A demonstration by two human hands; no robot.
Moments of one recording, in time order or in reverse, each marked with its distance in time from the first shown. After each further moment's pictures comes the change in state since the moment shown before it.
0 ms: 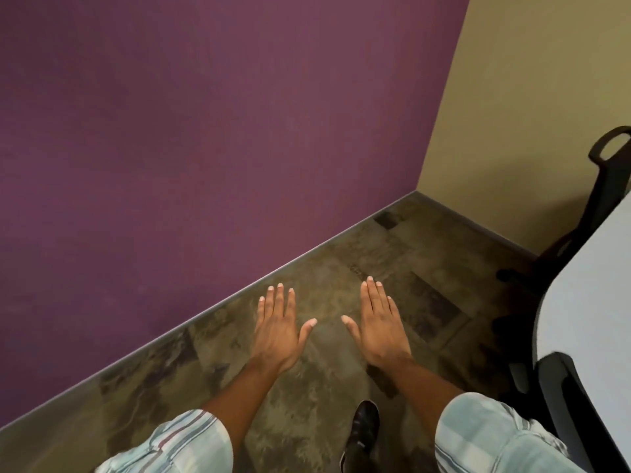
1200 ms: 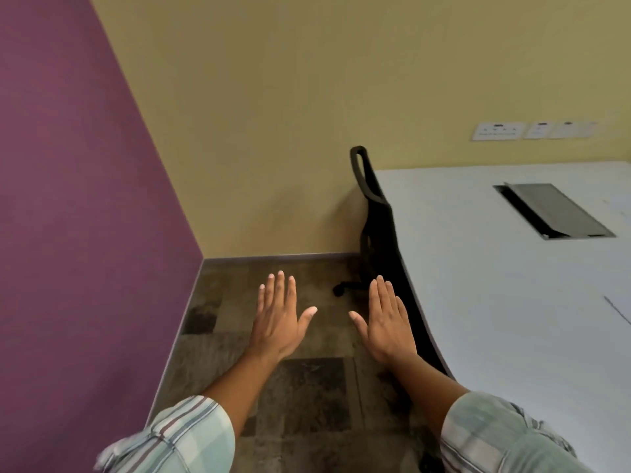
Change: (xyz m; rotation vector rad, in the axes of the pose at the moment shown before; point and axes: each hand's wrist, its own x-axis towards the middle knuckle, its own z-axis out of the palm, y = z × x) left_hand 0.671 0.417 0.062 -0.061 -0.112 0.980; right_hand 0.333 0.420 -0.109 -0.107 0.273 1.013
